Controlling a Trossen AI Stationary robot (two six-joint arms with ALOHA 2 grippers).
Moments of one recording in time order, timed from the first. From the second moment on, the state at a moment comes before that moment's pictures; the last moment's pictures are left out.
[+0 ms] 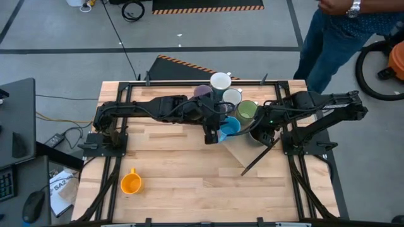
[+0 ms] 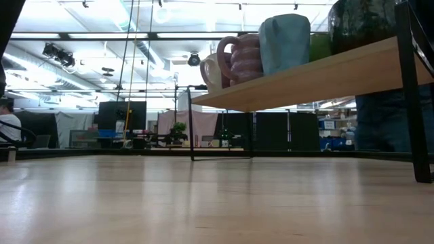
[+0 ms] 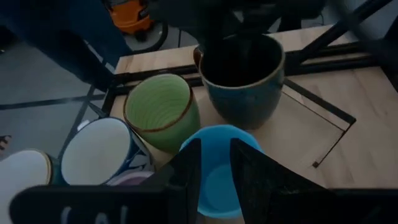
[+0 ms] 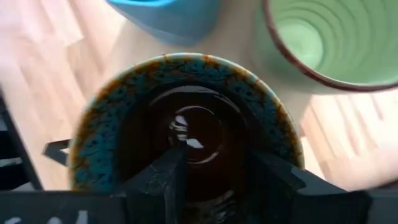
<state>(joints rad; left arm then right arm) -0.06 1.86 2.02 -0.70 -0.22 0.12 0.13 1.18 1.36 -1.41 0.09 0.59</state>
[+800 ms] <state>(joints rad) -0.06 1.84 2.02 -0.76 -0.24 0.10 0.19 1.25 1.35 -1.35 0.08 0.53</state>
